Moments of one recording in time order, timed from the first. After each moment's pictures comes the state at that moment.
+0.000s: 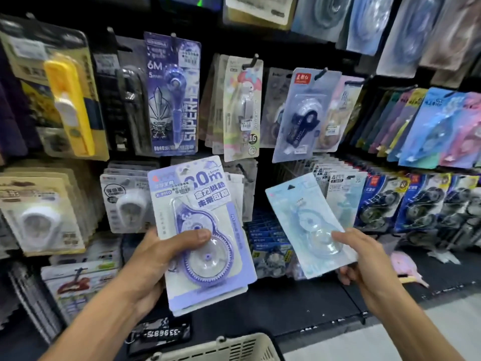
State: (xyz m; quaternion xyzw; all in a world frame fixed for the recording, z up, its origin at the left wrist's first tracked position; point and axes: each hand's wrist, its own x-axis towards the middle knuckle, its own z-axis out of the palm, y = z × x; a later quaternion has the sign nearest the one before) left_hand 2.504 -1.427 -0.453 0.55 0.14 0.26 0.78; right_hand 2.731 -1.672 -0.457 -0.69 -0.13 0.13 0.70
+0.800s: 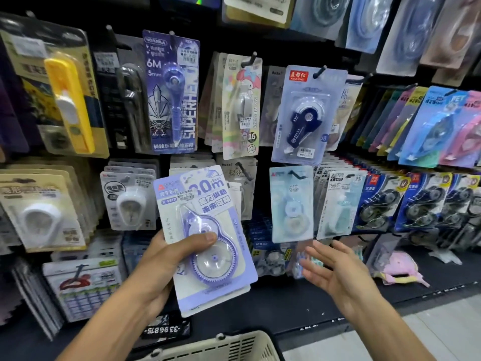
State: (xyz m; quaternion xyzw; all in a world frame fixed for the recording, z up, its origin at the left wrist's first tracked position) left_hand 2.510 -1.439 -0.462 0.54 0.16 0.25 0.79; right_hand 2.701 -1.653 -0.466 -0.62 -0.04 0.21 0.75
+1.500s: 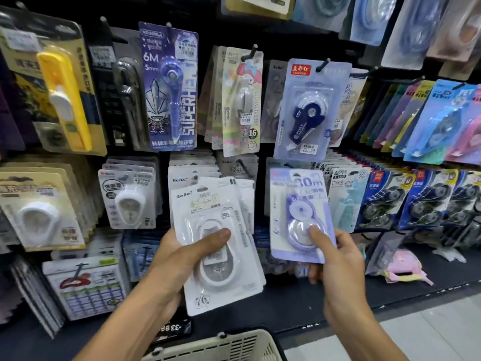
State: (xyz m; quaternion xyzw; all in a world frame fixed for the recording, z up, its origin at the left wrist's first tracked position) left_hand 2.521 -1.454 -0.460 0.53 0.16 0.26 0.79; right_hand 2.670 -1.634 -0.459 -0.64 -0.09 0.08 0.76
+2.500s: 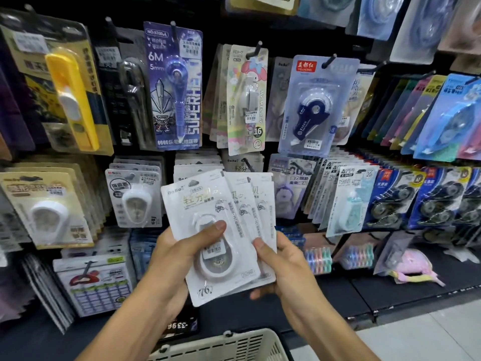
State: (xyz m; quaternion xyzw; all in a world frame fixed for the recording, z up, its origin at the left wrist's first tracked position) left_hand 2.518 -1.452 -0.457 0.48 0.14 0.28 0.82; right_hand 2.636 -1.593 -0.472 -0.59 -0.25 0.34 0.69
